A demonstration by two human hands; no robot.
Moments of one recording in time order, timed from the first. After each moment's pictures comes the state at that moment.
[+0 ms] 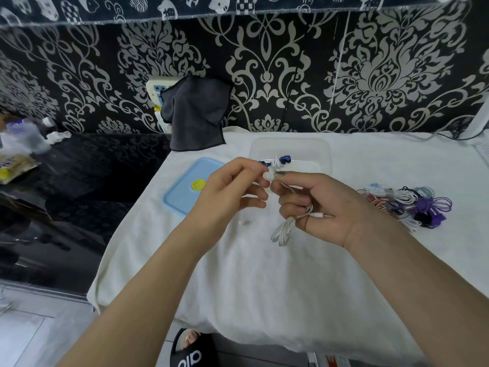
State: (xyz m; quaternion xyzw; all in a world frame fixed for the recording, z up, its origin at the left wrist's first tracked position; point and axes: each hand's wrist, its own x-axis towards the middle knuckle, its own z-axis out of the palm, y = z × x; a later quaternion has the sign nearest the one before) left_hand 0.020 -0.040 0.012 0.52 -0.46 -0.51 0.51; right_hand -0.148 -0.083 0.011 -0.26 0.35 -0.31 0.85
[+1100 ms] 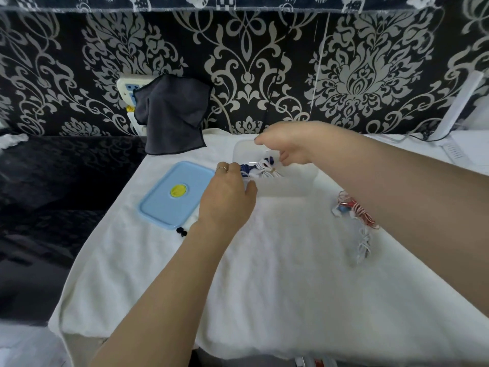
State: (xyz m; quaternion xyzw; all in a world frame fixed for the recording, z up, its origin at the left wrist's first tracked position) left_hand 0.004 -0.093 -0.035 0.73 -0.63 -0.10 0.23; right_hand -0.105 -0.203 0.032 -0.60 0.63 -0.11 0.48
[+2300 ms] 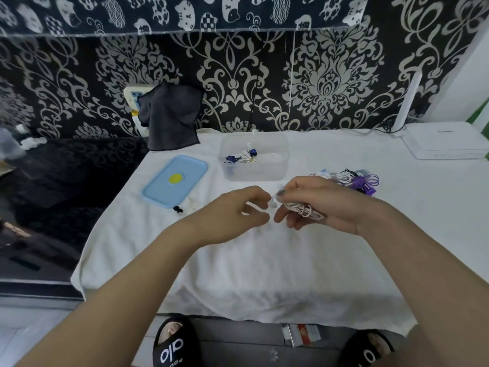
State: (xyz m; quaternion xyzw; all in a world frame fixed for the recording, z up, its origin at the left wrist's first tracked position) left_hand -0.020 0.001 0.005 0.56 -0.70 -0.41 0.19; right_hand -0.231 -0.036 0.020 -0.56 0.48 -0.18 0.66
